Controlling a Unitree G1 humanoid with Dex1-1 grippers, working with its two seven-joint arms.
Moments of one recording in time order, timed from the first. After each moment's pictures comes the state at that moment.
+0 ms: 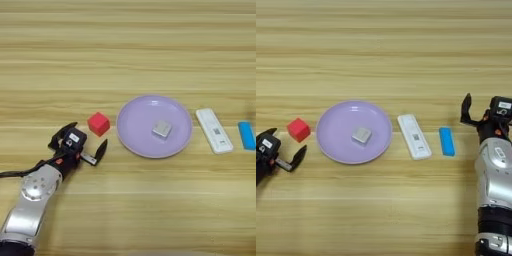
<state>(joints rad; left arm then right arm) 0.05 0.32 -0.07 0.13 0.02 -0.03 -0.36 -0.21 -0.29 -0.35 0.23 0.15 -0.01 0.01</state>
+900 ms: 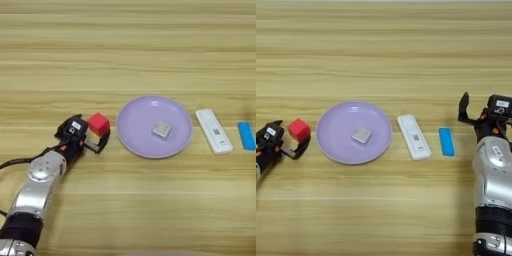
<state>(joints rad) -0.12 0.31 -0.07 0.41 -0.05 -0.12 -0.41 -0.21 -0.28 -0.34 0.20 0.15 0.02 0.00</state>
